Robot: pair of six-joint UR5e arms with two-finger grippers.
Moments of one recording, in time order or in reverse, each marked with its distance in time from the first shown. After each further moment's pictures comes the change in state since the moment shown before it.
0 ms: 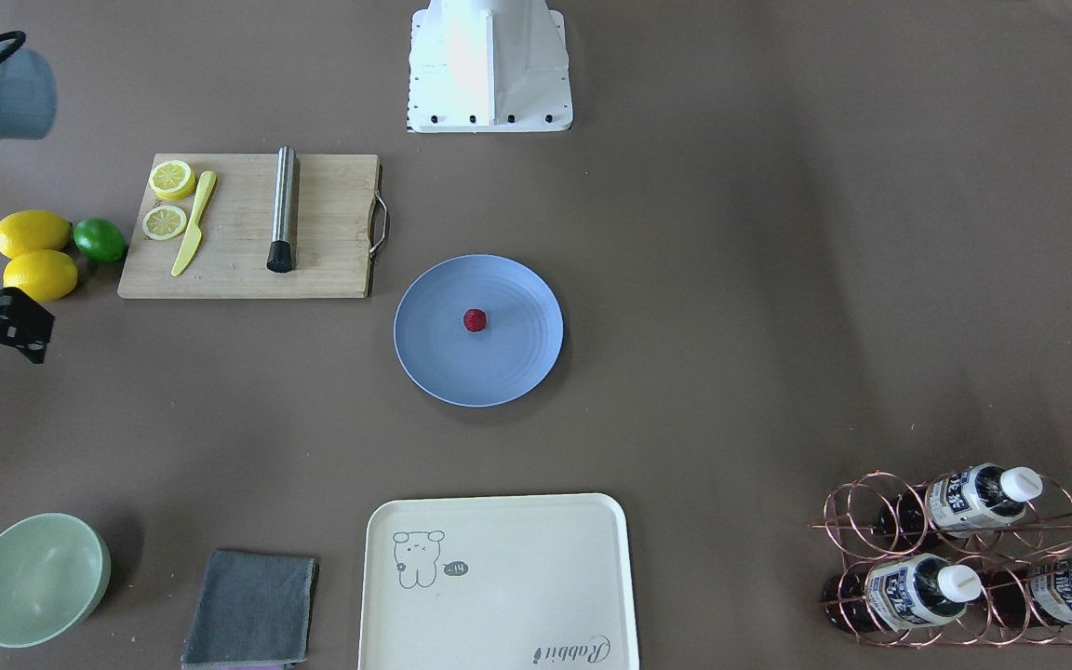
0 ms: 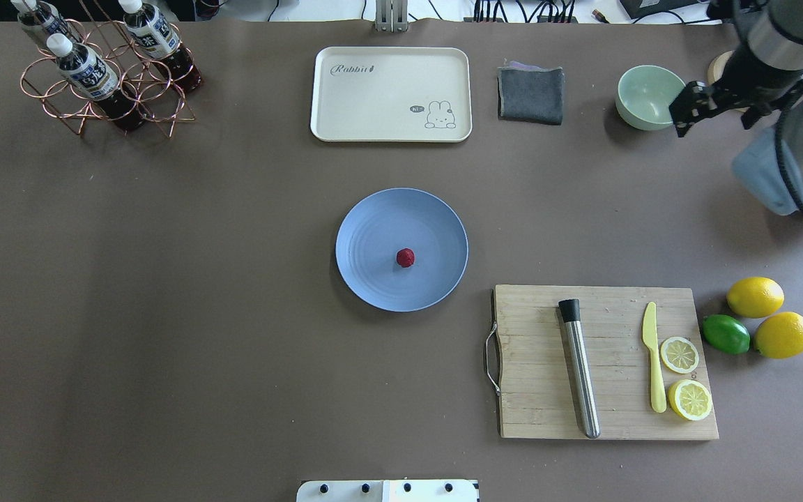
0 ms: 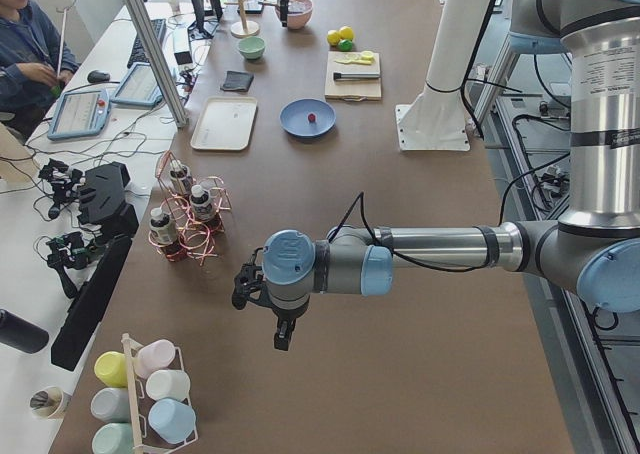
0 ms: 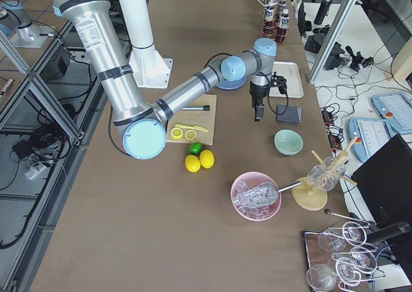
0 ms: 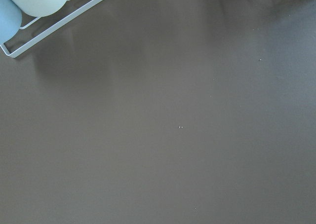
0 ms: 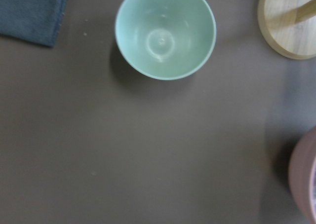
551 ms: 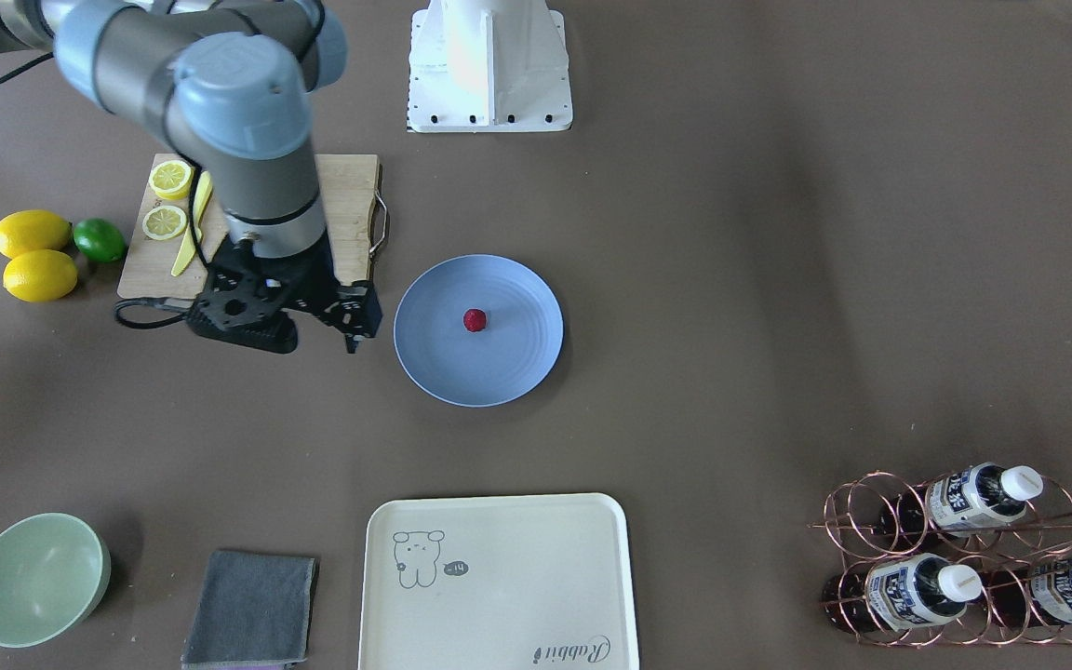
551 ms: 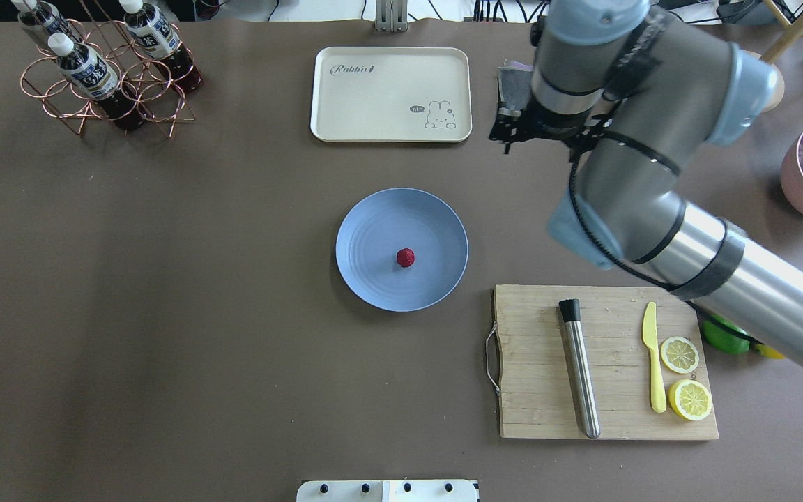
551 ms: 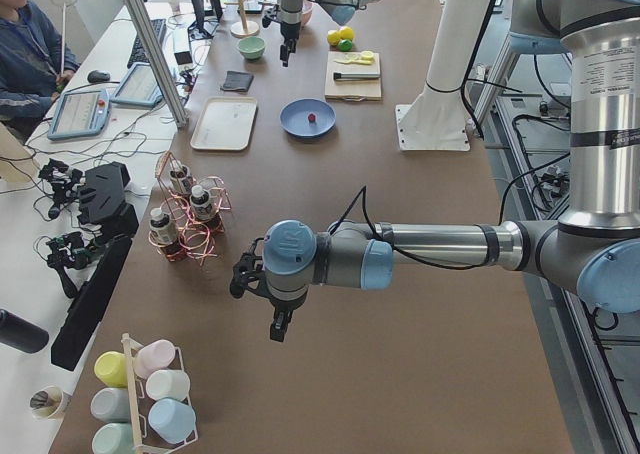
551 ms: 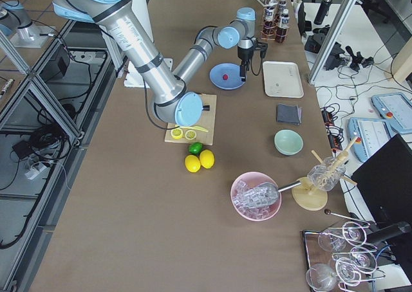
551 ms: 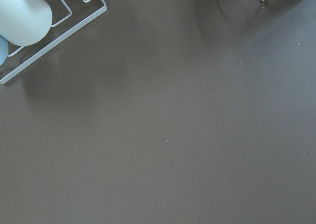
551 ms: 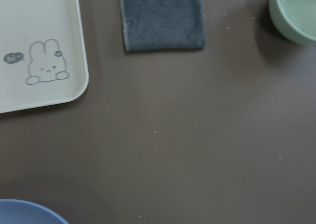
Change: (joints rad) left arm -0.002 0.005 -0.014 -0.047 -0.005 0.003; right arm -0.323 0.325 -0.056 -0.018 -0.161 0.659
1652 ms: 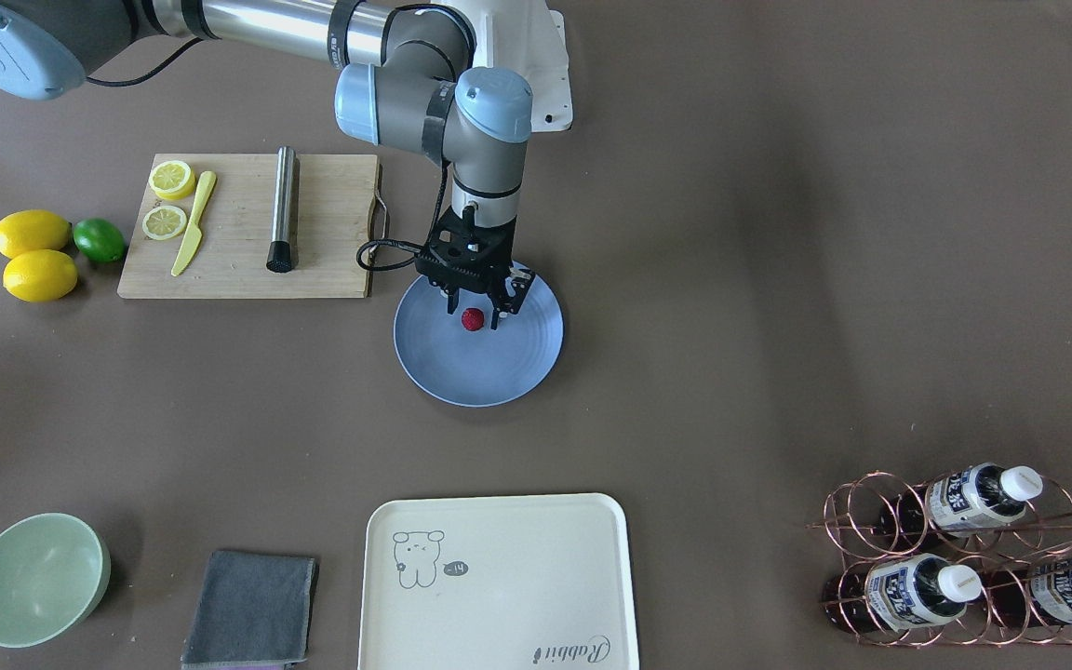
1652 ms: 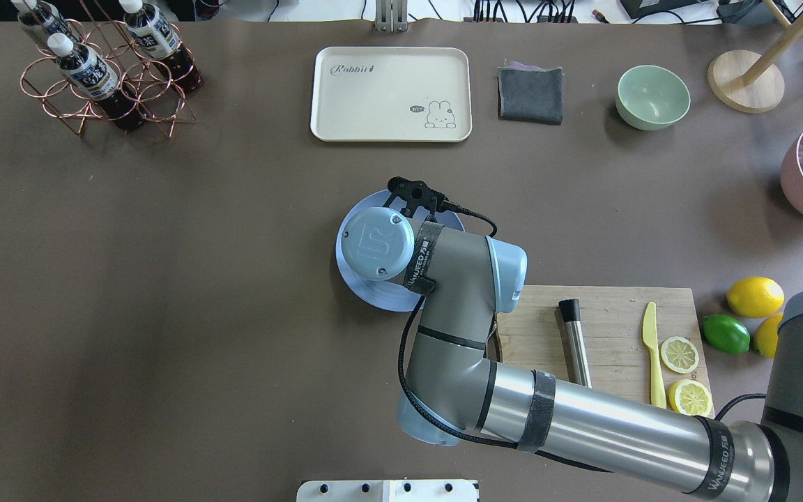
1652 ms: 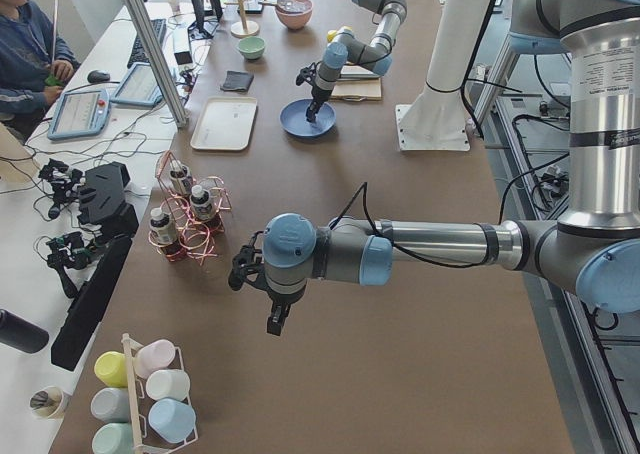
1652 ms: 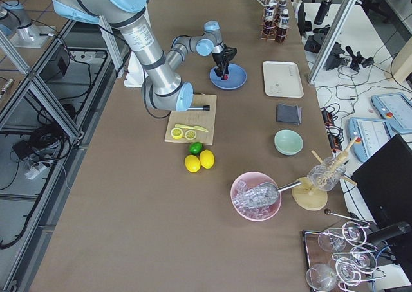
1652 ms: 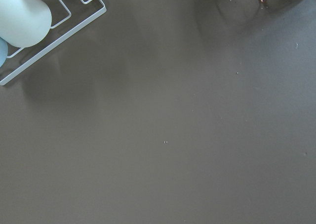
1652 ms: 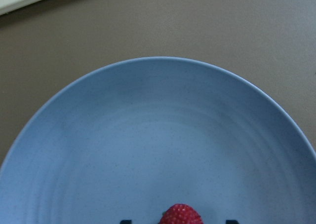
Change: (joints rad) left arm 0.005 -0.001 -0.030 -0.014 -0.010 0.007; right arm -0.453 0.202 -0.295 0.238 -0.450 0.655
